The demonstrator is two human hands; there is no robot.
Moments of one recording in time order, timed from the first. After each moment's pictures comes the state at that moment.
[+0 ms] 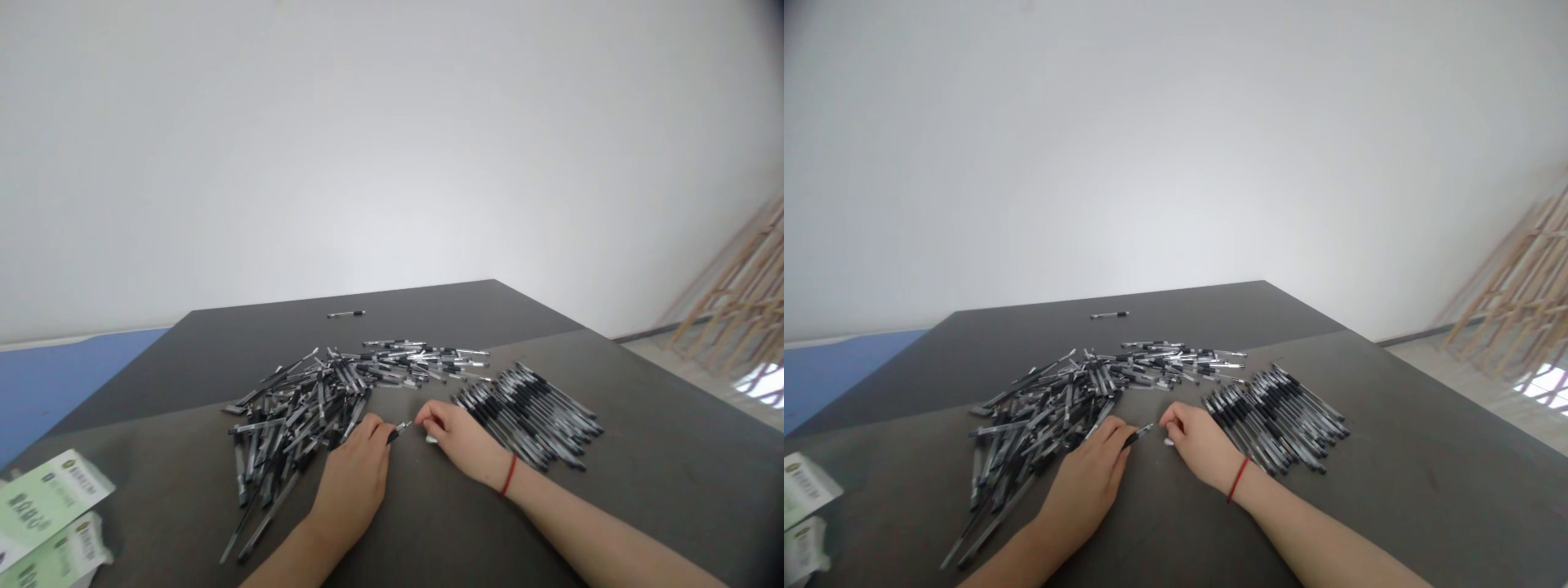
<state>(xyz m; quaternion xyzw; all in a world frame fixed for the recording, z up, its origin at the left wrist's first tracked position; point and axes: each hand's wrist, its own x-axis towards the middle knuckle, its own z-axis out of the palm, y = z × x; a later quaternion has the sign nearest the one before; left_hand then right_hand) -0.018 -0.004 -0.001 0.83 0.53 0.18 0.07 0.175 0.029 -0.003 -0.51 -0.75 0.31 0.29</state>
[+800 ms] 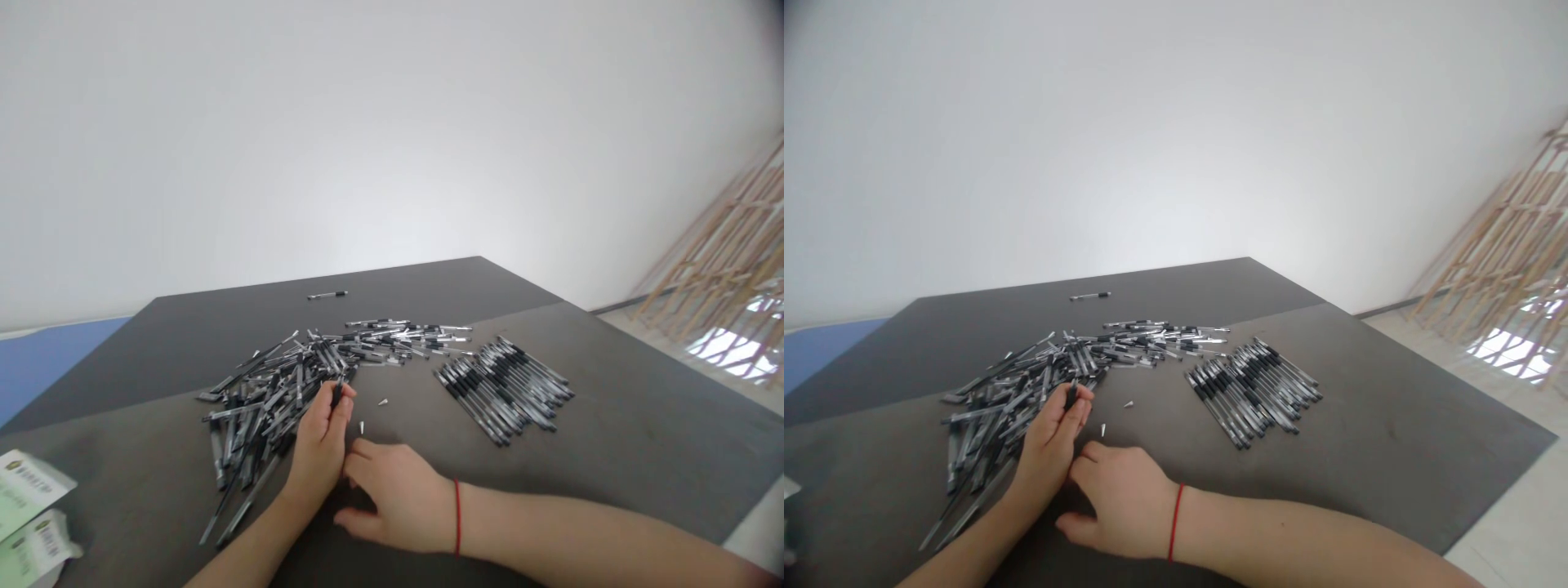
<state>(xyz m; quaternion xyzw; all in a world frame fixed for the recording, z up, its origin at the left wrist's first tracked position) -0.028 0.006 -0.003 0.64 0.54 0.46 0.28 0.114 -0.031 0.009 -0.34 -0.91 0.18 0.16</state>
